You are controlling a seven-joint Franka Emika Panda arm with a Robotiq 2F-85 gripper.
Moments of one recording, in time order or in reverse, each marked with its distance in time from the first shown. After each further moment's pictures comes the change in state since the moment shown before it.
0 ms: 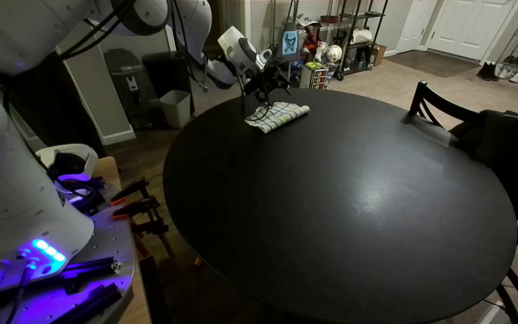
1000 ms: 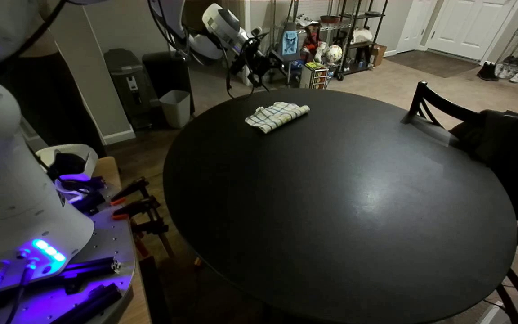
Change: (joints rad) arm 0.176 -0.191 -0.126 -0.144 -0.006 -0.264 0.152
